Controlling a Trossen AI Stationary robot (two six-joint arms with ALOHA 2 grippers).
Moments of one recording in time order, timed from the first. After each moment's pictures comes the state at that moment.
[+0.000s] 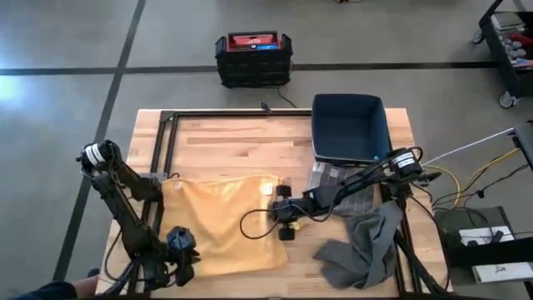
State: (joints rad) left arm -1.14 1.45 0.79 -0.50 -0.51 -1.61; right arm 0.25 1.98 1.08 0.06 0.15 0.12
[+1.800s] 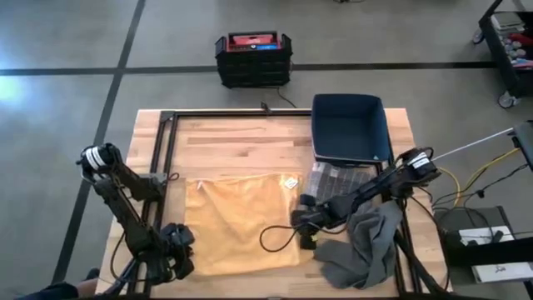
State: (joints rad) left arm -1.14 1.49 0.72 -0.54 -0.38 -1.71; right arm 0.37 1.90 0.92 -0.02 0.20 0.32
